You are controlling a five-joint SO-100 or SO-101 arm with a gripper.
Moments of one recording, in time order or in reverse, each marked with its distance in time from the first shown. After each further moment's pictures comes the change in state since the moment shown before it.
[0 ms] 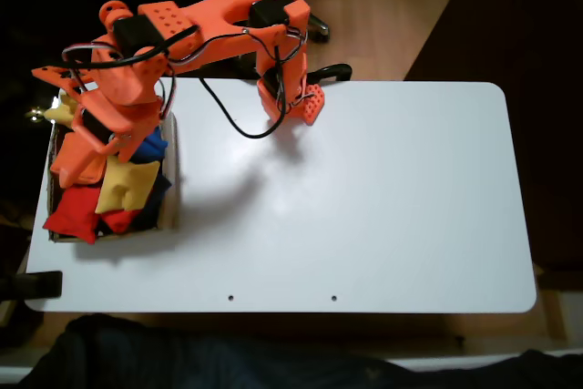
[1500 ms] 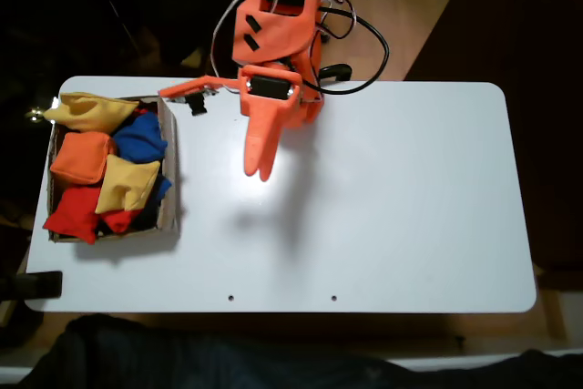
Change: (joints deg) arm -44.1 47.1 30.2 -7.6 13.5
